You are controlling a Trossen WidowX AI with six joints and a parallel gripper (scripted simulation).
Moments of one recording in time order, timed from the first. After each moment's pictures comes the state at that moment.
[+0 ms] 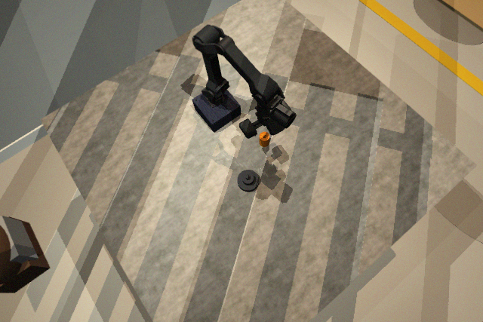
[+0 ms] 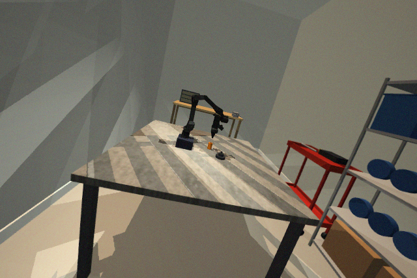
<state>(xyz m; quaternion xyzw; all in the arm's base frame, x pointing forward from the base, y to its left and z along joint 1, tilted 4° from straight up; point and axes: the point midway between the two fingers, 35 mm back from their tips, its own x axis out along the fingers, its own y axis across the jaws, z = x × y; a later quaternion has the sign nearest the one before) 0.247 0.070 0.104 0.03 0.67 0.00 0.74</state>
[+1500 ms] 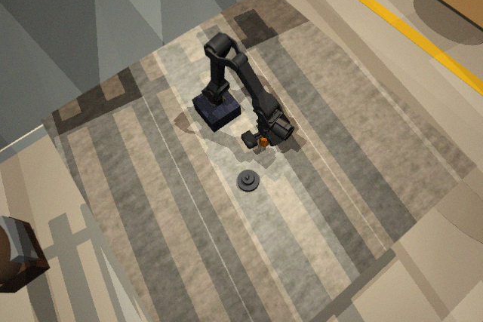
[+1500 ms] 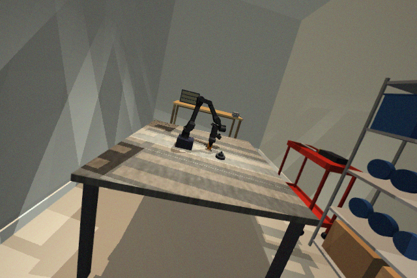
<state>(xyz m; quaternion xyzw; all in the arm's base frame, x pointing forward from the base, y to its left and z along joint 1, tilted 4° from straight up) 0.258 0.075 0.014 0.03 0.67 0.00 0.74</state>
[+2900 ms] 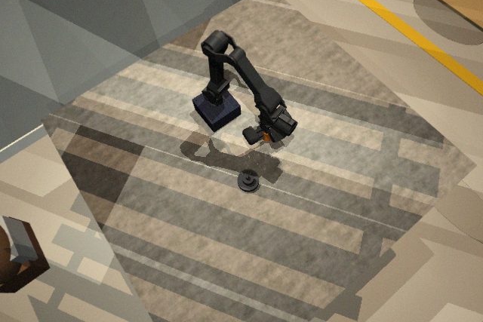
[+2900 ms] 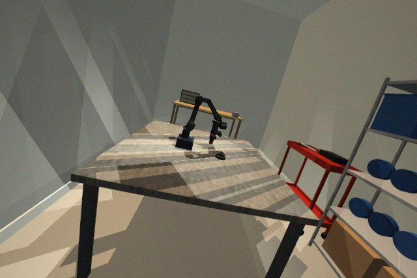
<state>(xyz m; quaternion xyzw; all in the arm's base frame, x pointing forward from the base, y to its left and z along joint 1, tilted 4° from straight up) 0.255 0.081 0.041 0.03 0.68 -0.01 0.74</state>
